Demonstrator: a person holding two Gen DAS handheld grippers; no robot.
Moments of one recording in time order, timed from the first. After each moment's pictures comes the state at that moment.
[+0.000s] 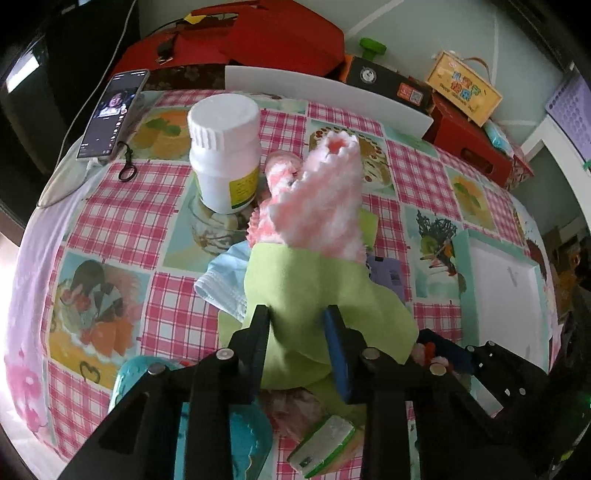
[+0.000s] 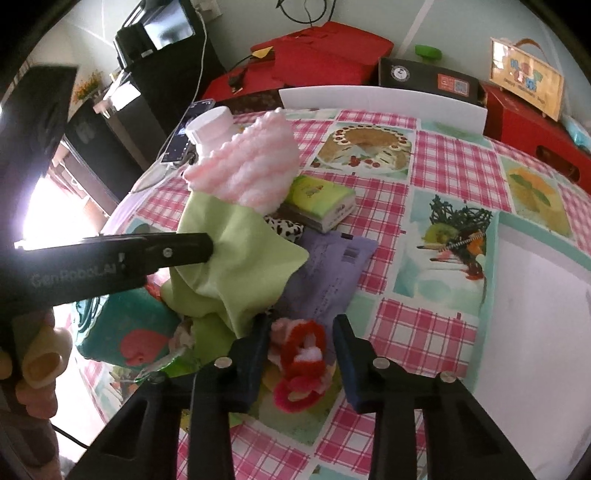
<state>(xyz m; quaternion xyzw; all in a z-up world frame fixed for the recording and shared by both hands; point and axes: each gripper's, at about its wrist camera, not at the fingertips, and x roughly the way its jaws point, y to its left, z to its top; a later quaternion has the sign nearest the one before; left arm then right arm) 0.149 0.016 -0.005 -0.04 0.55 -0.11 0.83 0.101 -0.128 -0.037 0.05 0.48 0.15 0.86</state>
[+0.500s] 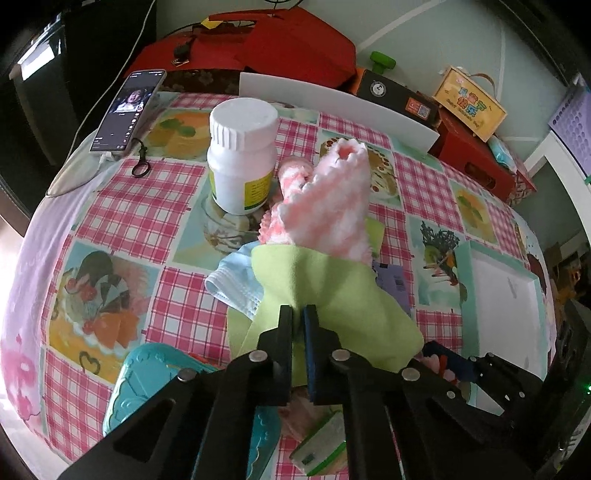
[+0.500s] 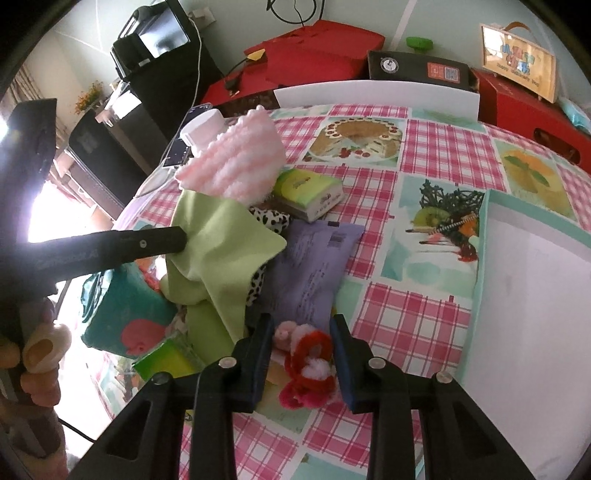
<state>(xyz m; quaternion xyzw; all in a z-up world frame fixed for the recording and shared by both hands) 0.142 0.024 -0.003 -0.06 0.53 -0.09 0.84 0.093 -0.143 -0.043 0.07 0.48 0.16 0.86</state>
